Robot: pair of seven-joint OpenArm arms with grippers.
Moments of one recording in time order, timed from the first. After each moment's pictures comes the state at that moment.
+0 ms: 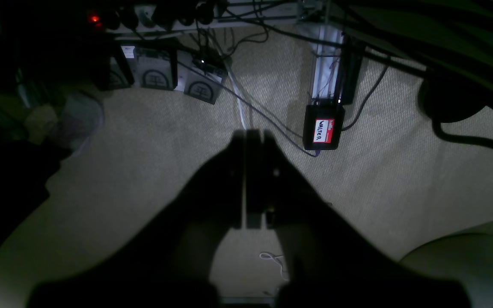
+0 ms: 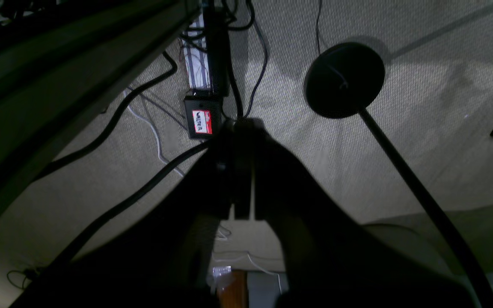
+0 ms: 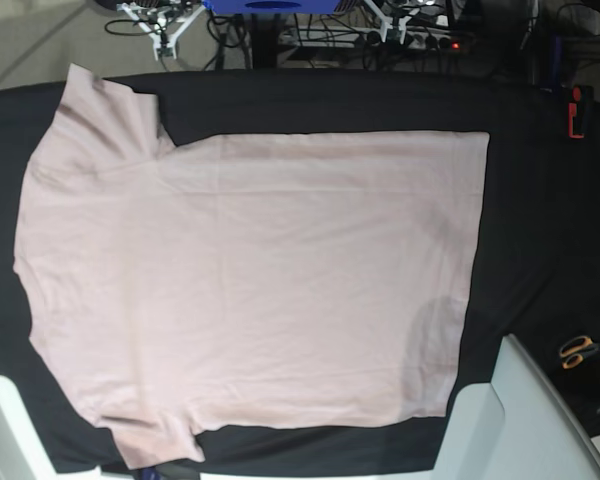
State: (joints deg) left arm 10.0 -4.1 0.8 10.1 0.2 -1.6 -5.3; right arm -4.5 -0.7 1.9 5.1 -2.6 0.0 3.3
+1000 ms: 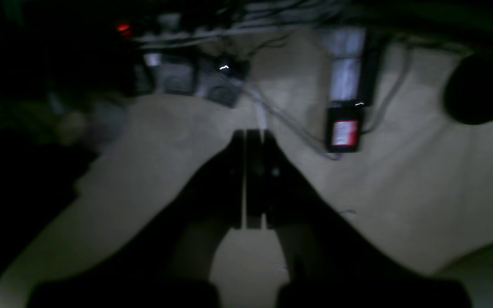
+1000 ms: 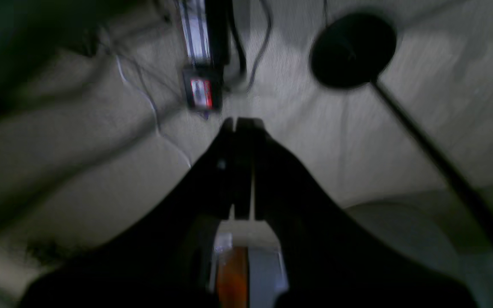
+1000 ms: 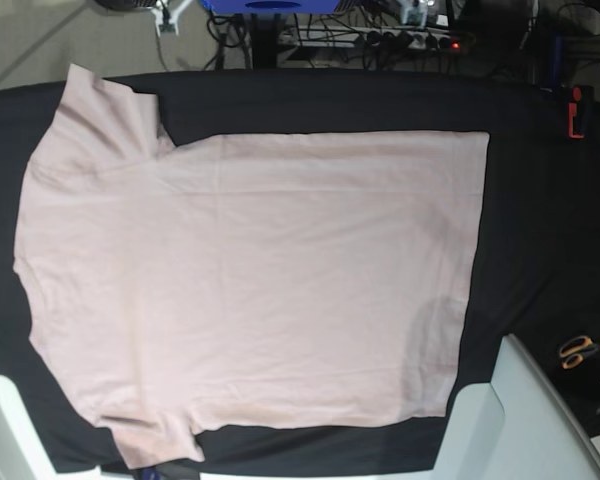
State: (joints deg) left arm 23.5 -8.2 0.8 28.9 0.0 -1.6 -4.8; right arm -12.8 -1.1 1.8 14.1 -2.6 0.0 -4.4
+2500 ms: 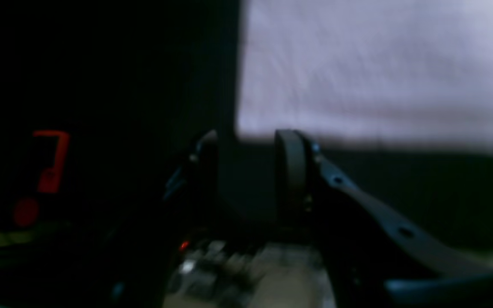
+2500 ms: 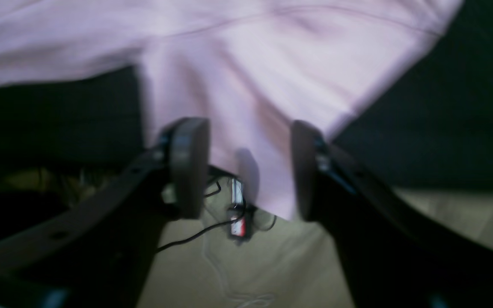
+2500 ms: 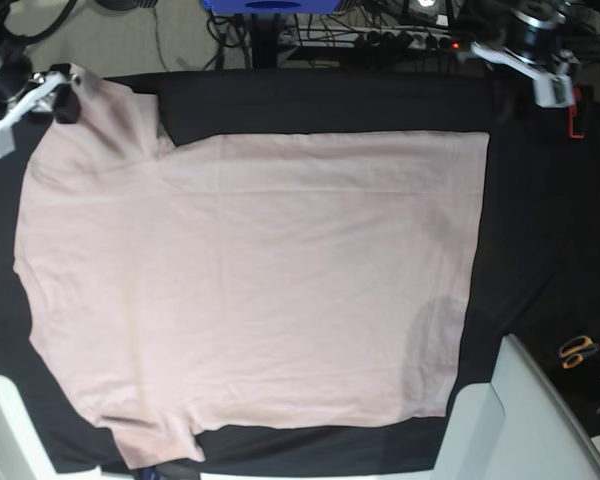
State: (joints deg) left arm 48.1 -20.9 -13.5 95.8 -28.2 -4.0 -4.0; right arm -24.9 1.2 44.1 98.2 30.1 40.0 -60.8
